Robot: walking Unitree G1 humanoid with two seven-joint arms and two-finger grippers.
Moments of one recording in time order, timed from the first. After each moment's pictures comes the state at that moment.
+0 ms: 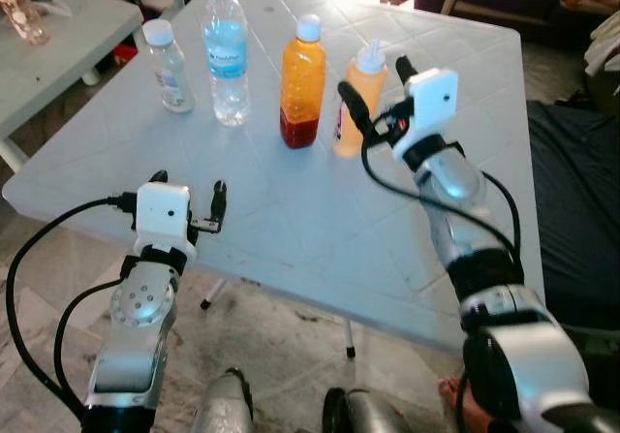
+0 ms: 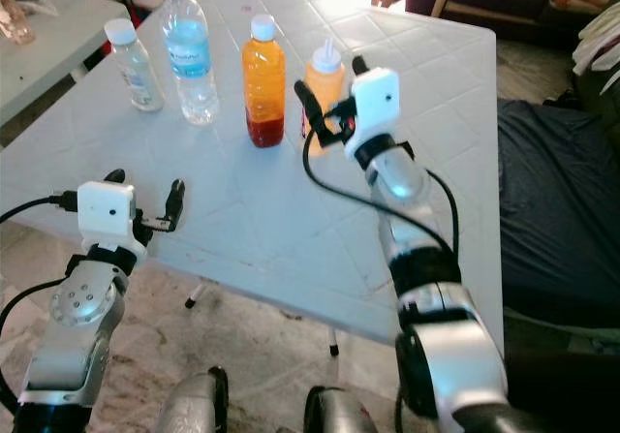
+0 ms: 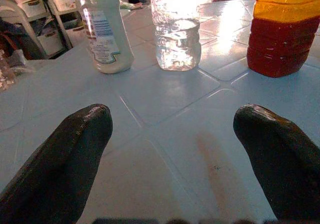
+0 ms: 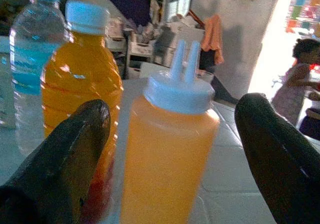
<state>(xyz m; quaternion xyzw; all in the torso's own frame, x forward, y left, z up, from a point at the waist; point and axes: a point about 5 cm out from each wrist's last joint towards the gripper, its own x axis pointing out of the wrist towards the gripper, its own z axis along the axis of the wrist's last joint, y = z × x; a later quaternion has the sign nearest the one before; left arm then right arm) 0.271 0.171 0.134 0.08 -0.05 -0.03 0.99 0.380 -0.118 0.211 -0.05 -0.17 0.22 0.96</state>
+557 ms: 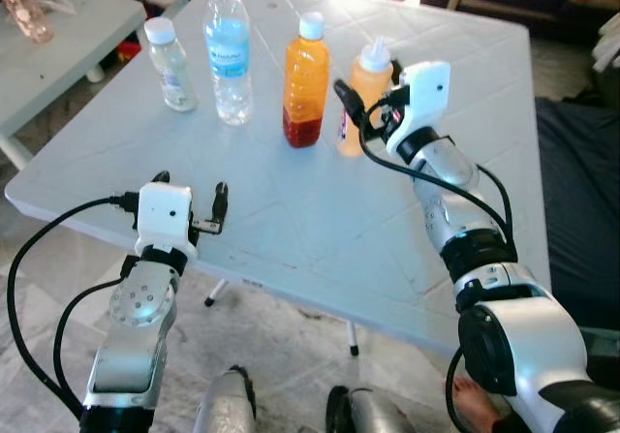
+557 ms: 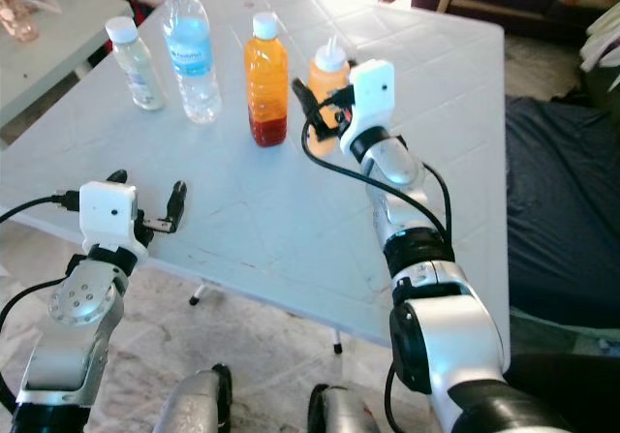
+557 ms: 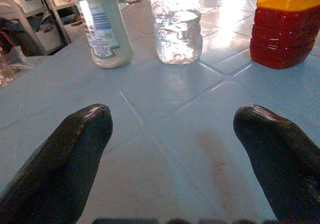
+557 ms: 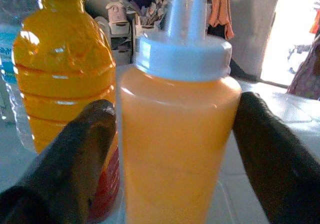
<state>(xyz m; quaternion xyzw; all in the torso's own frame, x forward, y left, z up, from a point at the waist) 0.271 0.170 0.134 0.09 -0.04 -0.04 0.99 0.393 -0.118 0.204 -0.02 -0.13 0.22 0.97</state>
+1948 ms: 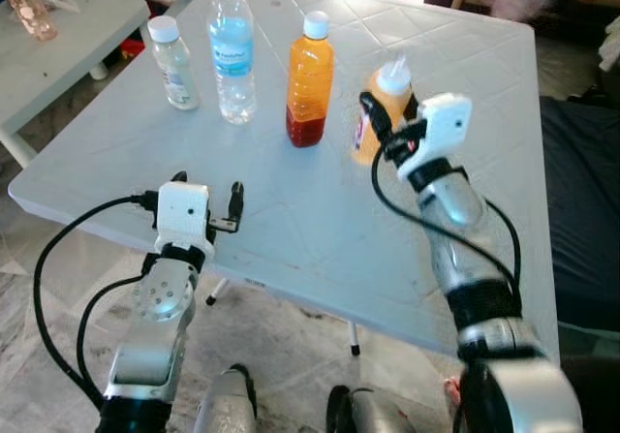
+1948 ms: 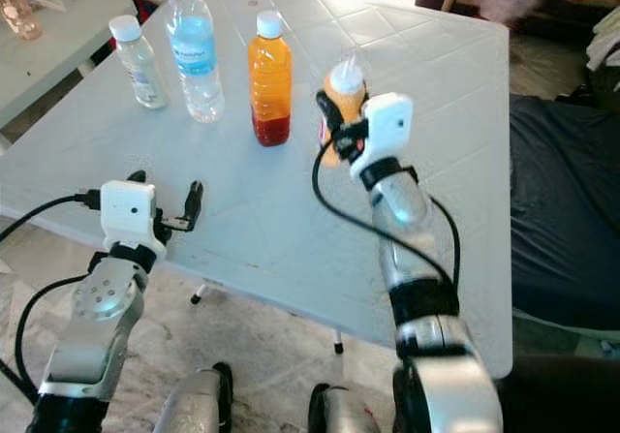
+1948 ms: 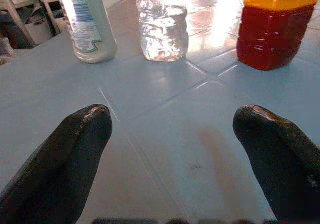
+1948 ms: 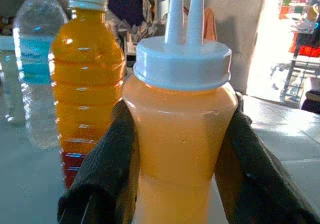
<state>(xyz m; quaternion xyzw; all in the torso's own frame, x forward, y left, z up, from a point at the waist) 0.280 0.153 0.128 0.07 -0.04 -0.05 1.00 0.350 -0.127 0.186 -0.01 -0.17 0.19 0.97</state>
